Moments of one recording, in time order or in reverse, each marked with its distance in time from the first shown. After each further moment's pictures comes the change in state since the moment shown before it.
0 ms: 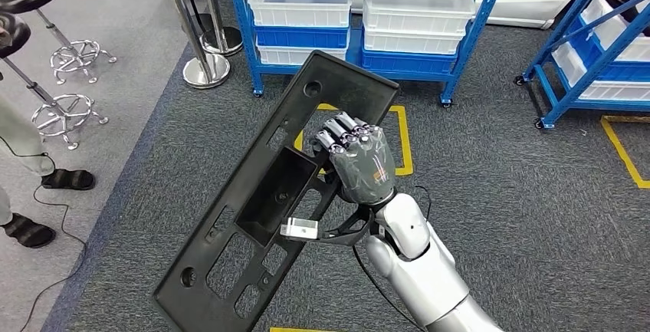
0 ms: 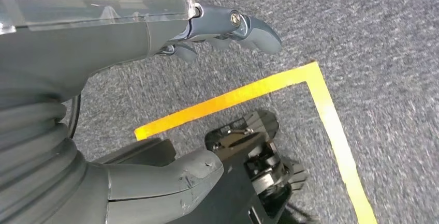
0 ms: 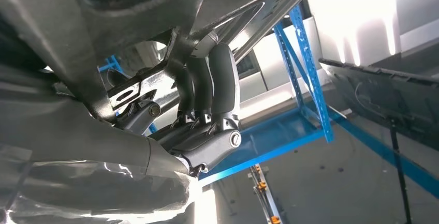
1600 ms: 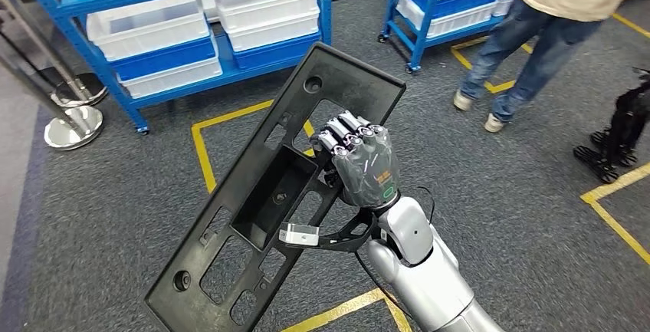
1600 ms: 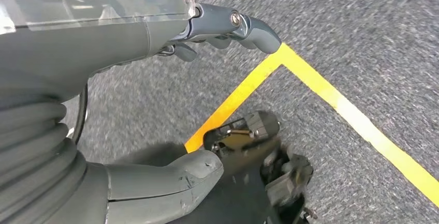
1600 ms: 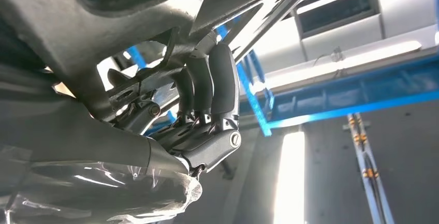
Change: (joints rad) left arm 0.019 0.019 0.031 0.001 -0.021 -0.009 -0.006; right arm 0.015 -0.017 0.028 -0.083 0.017 0.000 0.042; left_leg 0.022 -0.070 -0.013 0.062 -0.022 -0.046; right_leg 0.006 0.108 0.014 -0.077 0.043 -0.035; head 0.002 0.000
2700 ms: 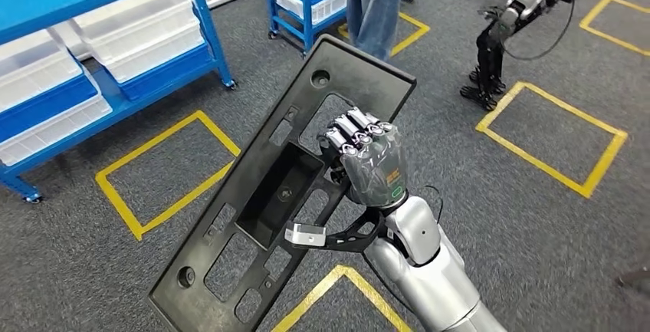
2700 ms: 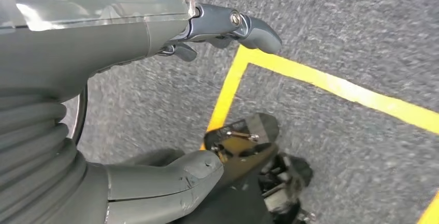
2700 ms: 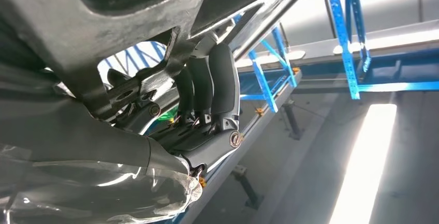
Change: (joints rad) left arm -0.004 0.004 0.015 0.000 -0.015 0.000 -0.007; right arm 0.009 -0.011 -0.024 -0.039 0.004 0.000 -0.017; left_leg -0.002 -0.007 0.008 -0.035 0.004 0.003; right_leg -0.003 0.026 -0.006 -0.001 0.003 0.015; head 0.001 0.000
